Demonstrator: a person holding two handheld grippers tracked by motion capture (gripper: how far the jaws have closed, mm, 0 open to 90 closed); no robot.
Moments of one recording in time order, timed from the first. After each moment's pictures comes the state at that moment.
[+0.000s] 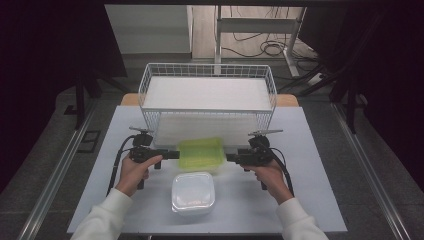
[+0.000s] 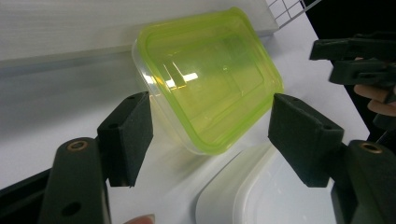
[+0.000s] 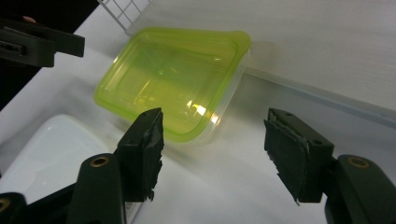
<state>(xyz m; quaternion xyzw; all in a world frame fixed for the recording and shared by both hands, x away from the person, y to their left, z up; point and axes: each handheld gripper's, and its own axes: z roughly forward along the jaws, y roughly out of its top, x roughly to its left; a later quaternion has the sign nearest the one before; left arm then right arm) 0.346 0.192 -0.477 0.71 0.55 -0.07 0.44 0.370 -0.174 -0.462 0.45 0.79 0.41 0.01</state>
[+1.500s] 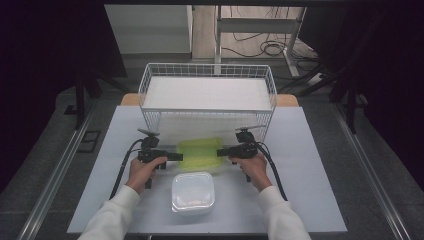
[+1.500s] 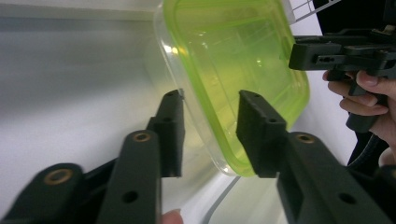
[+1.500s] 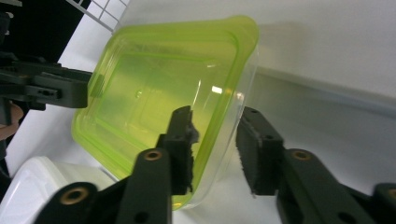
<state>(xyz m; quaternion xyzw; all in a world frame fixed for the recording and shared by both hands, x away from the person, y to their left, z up) 0.367 0.186 -0.518 0.69 0.57 -0.15 0.43 0.413 -0.145 -0.501 0.49 0.77 0.39 -0.09</state>
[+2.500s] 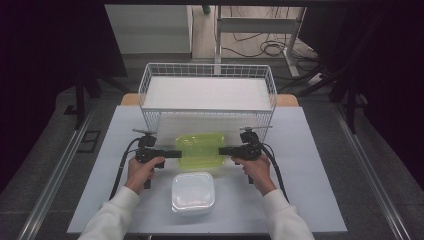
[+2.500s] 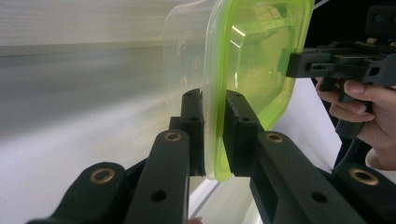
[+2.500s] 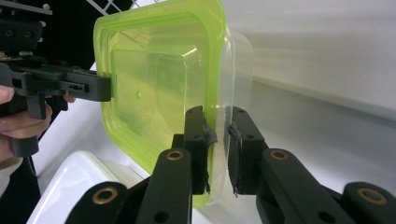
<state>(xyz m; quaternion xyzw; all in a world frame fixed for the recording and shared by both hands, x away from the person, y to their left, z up) 0.356 0.188 -0.500 0.69 0.54 -0.11 0.48 0.395 -0.152 -0.479 0.46 0.76 0.44 -0.07</state>
